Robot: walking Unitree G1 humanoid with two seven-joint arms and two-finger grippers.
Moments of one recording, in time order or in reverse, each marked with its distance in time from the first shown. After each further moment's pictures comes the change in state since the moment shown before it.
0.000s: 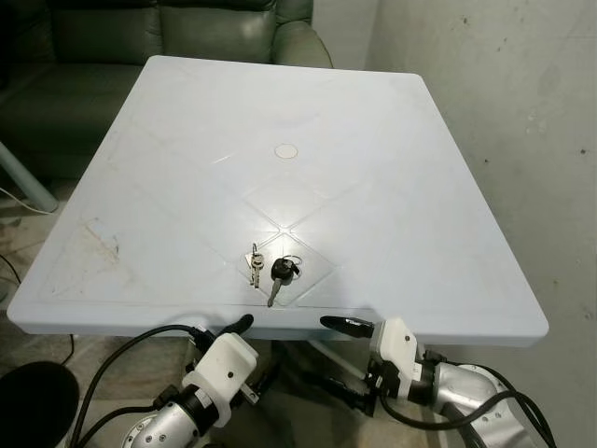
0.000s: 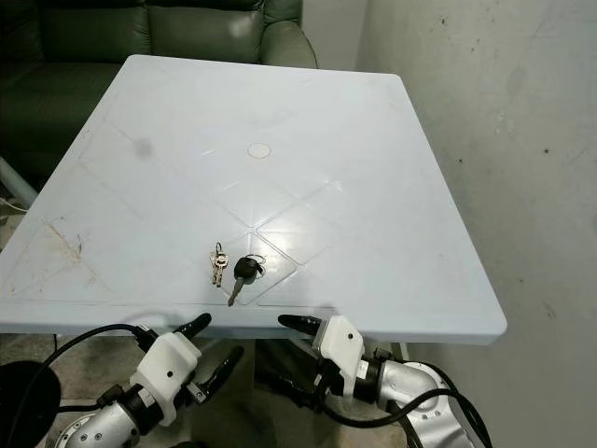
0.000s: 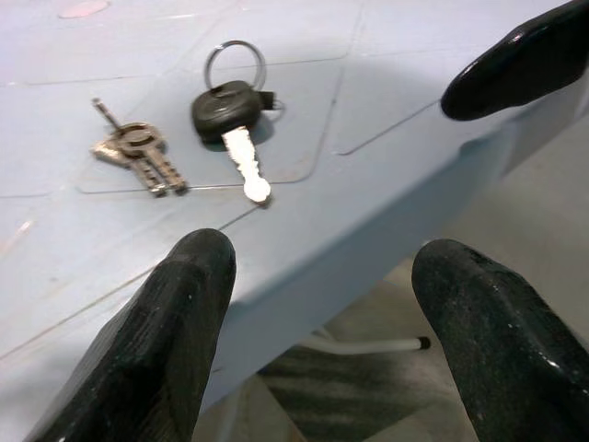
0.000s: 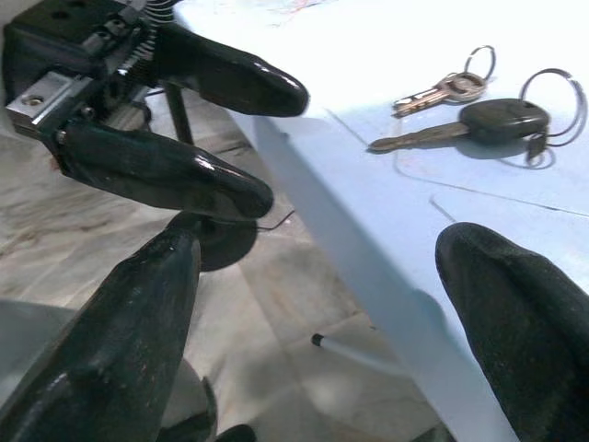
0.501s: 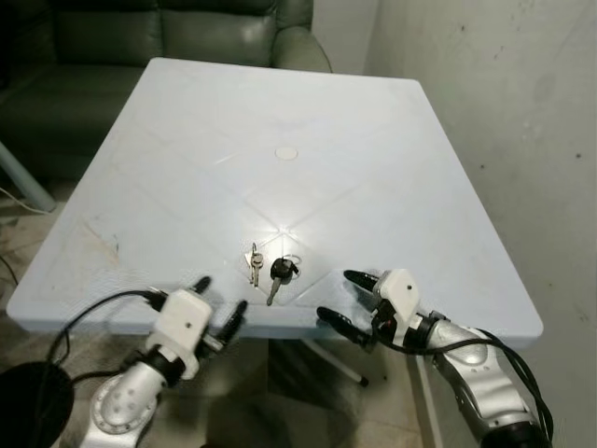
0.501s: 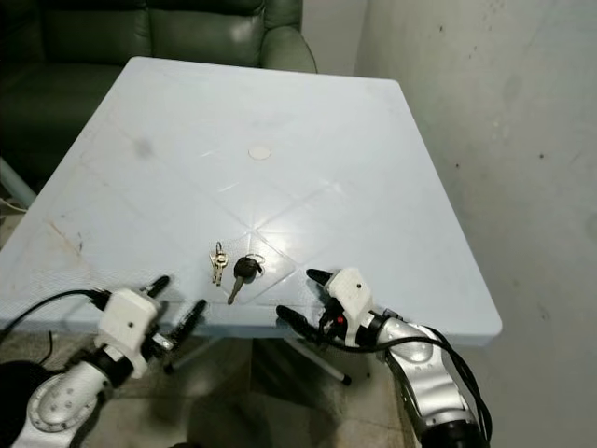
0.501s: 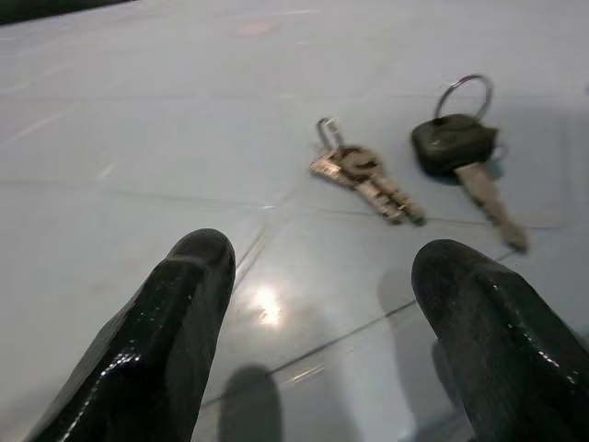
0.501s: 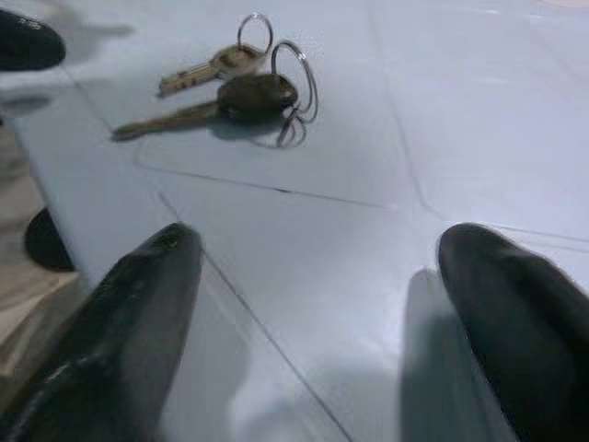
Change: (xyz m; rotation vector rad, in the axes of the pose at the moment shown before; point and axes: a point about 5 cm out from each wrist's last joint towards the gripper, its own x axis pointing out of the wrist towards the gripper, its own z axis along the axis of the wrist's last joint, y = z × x) left arm 0.004 0.063 -0.002 -0.034 -0.020 0.221; right arm 0.009 -0.060 -0.002 -0.008 0.068 -0.275
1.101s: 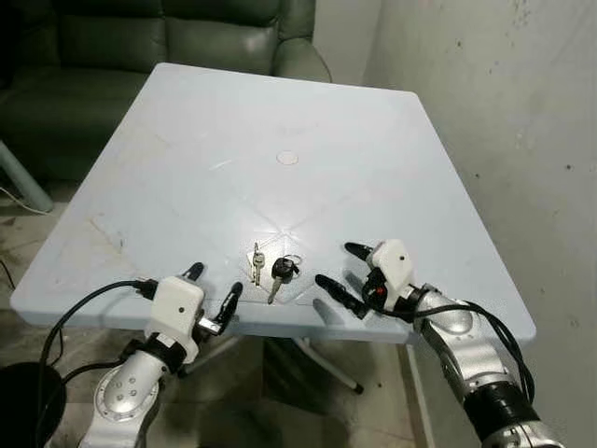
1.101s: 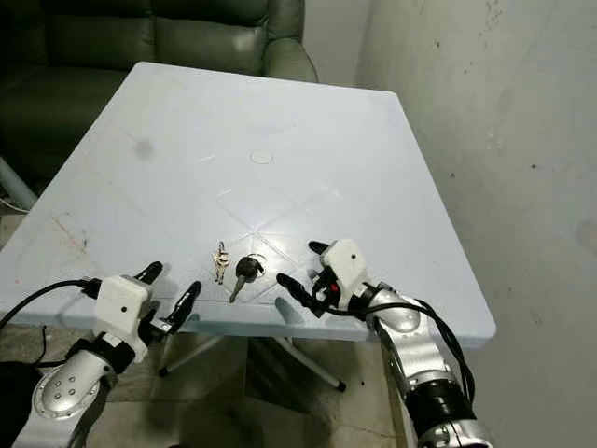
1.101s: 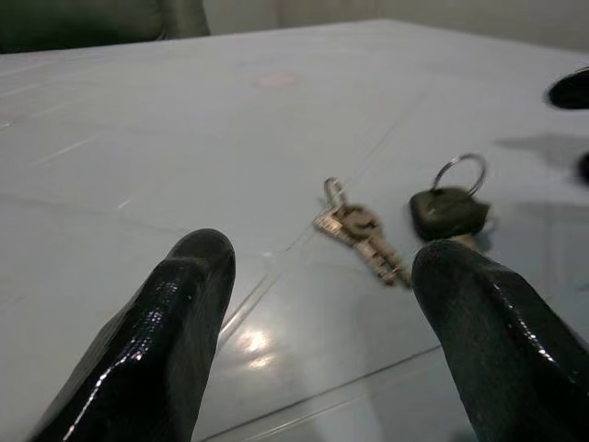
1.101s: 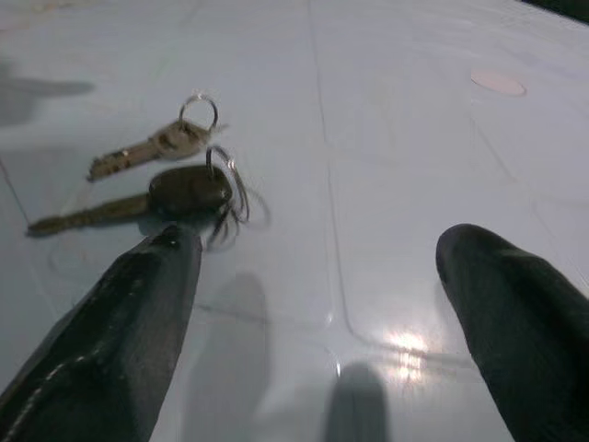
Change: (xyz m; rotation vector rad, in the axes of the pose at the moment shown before) left arm 0.012 -0.007 0.013 -0.068 -0.079 0.020; right arm 0.026 -0.022 0.021 -0.035 -0.056 -0.054
